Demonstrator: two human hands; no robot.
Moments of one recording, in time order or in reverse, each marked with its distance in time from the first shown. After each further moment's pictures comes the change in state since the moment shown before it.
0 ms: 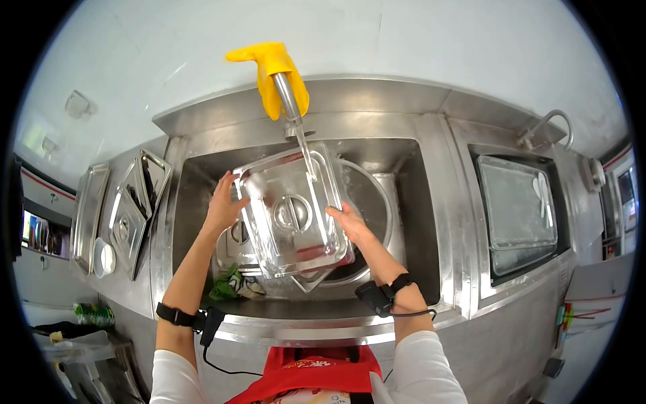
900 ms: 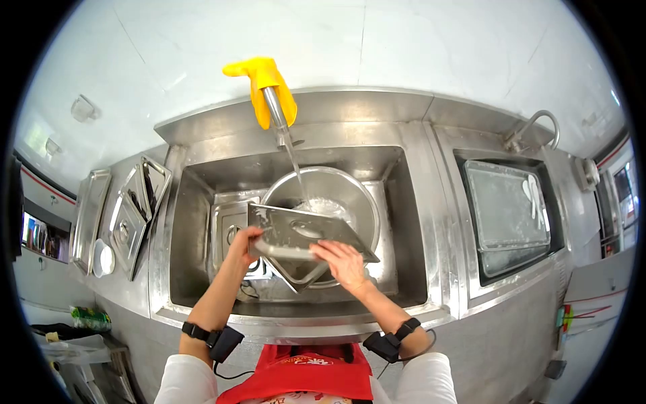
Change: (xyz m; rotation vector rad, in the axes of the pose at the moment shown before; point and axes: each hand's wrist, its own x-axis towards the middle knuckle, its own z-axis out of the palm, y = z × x) left_hand -0.068 0.038 0.060 -1.560 -0.272 -0.804; right_hand -0.148 -0.010 0.017 -1.292 0.107 -0.955
